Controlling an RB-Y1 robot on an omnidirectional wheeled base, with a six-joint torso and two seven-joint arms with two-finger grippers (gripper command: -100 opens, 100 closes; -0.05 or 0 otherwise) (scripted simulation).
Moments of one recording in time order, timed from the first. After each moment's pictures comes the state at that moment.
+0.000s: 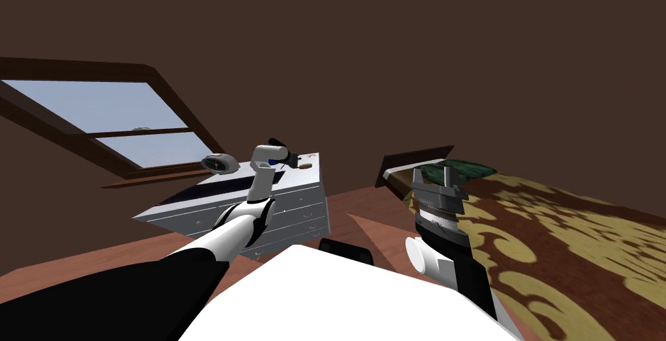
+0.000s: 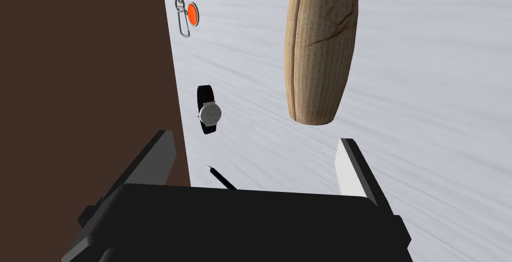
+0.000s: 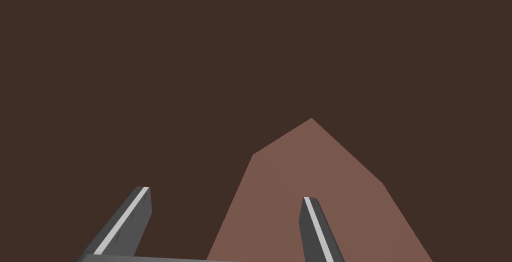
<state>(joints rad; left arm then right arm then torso) -0.54 0.64 0.34 -1.78 0.42 1.65 0.23 0.46 0.04 -0.01 -2.24 -0.06 -0.57 -0.09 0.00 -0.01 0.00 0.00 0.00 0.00</state>
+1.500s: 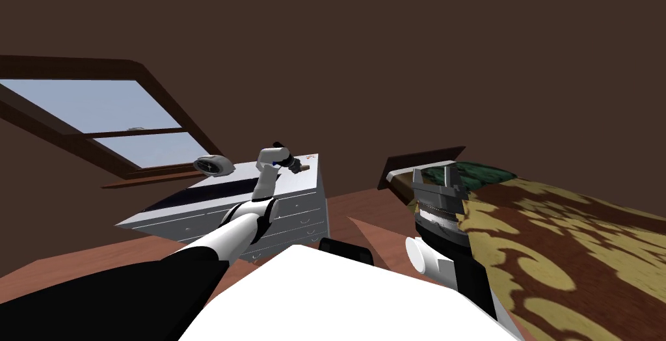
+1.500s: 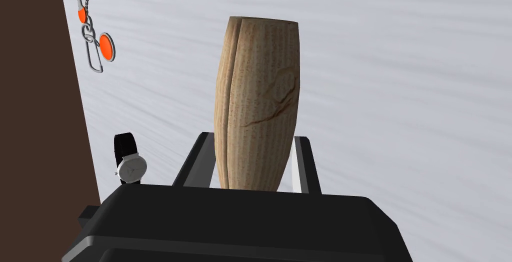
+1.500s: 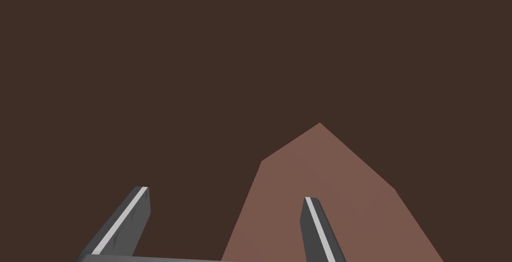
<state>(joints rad) -0.57 0.60 0.36 -1.64 0.50 1.76 0.25 0.46 0.04 -0.01 -2.24 -0.06 -0.57 -0.09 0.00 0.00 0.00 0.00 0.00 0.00</state>
